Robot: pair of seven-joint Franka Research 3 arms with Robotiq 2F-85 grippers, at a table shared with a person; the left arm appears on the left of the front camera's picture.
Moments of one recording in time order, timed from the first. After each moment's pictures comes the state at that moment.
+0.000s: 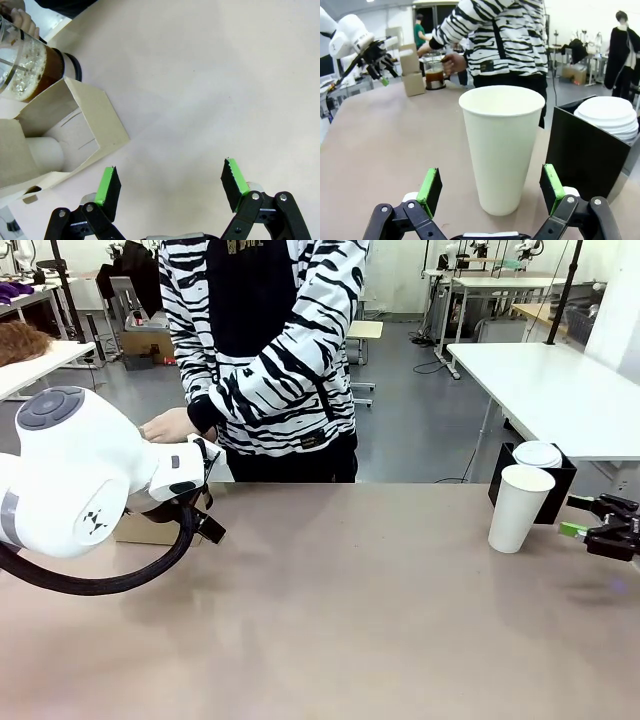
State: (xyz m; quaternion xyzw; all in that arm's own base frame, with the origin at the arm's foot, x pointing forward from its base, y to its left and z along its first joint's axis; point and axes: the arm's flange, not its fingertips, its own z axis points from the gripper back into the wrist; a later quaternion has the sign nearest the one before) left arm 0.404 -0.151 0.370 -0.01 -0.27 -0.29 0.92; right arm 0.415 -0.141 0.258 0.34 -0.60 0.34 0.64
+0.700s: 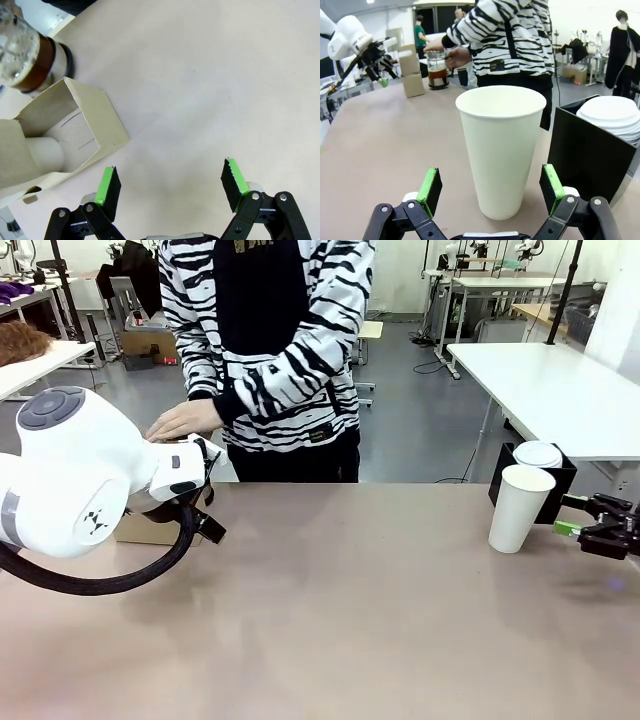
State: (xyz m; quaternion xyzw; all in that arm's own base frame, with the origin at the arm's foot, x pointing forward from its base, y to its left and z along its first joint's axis) left arm 0.404 -0.152 0.370 -0.01 -0.27 -0.29 0.92; right arm 0.421 -0.133 0.253 0.34 -0.60 0.33 0.64
